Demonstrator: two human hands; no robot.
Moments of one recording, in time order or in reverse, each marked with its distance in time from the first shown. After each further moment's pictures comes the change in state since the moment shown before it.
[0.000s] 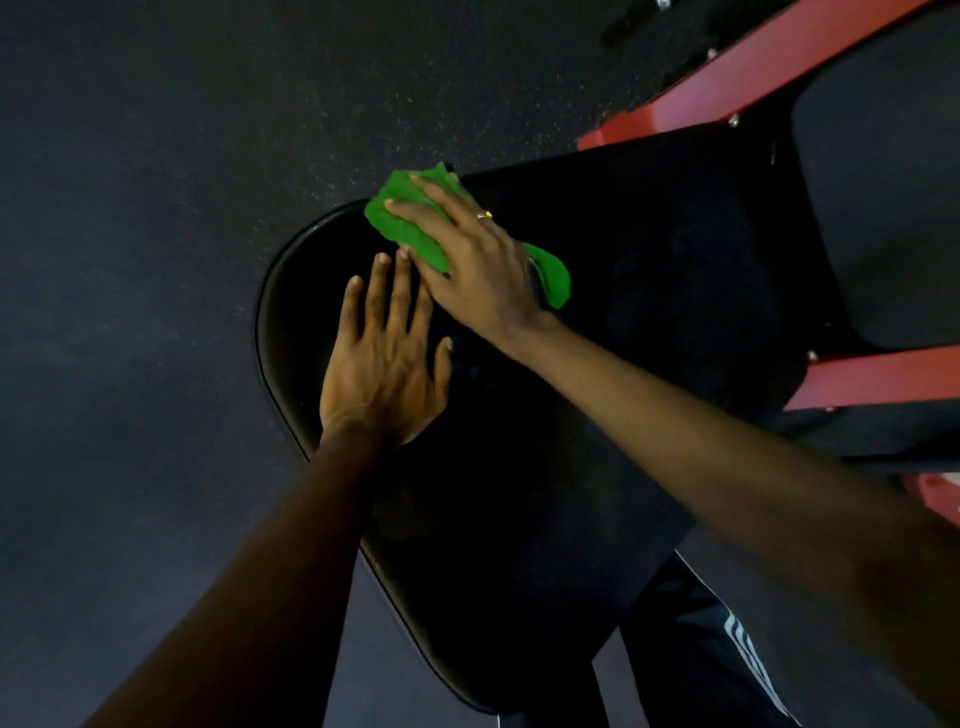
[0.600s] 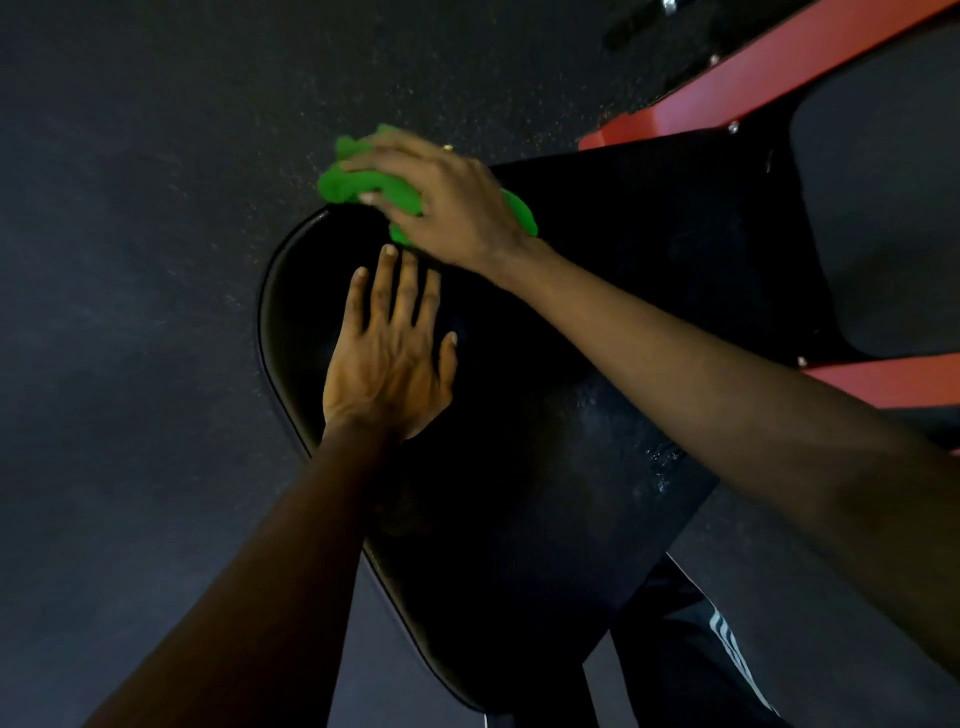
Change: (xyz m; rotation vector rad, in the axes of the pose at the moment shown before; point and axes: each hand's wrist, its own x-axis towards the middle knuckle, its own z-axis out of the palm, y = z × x) left_hand 0.000 -0.001 -0.003 -0.016 -0.010 0.005; right_hand 0.055 -0.016 -0.003 0.061 -0.152 -0.144
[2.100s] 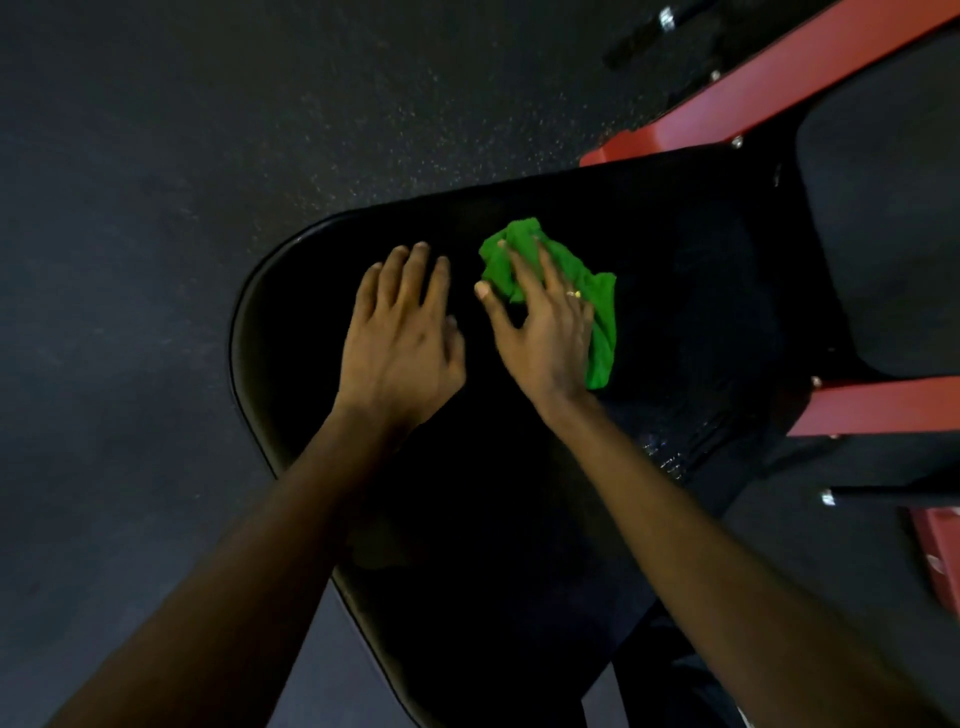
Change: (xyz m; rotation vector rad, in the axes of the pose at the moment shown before) left_hand 0.035 0.018 -0.012 -0.189 0.060 -0.032; right_hand -0.131 0.031 0.014 -0.164 0.225 0.660
